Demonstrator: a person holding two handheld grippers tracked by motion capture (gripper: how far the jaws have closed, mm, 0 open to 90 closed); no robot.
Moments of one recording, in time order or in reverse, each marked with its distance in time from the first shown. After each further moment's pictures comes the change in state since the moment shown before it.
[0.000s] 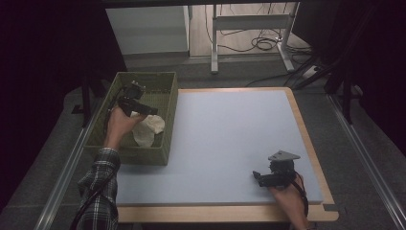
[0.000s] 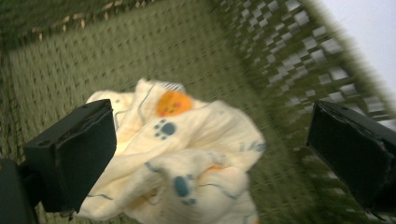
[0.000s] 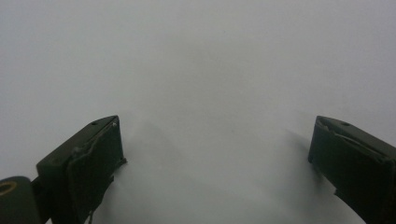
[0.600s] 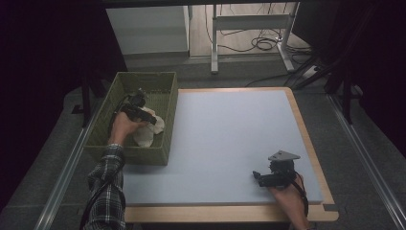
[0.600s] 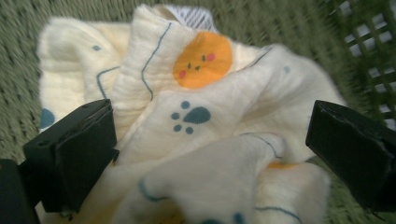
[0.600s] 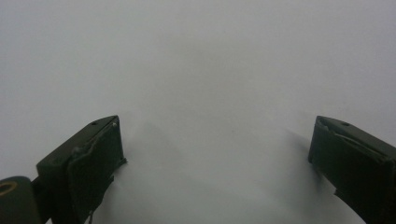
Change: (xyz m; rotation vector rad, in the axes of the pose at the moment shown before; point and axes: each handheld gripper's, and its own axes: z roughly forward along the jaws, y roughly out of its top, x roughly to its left) left arm 0.021 -0.011 0.065 0.256 -0.003 -0.048; right arm 0.000 0.000 0.000 -0.001 0.000 0.000
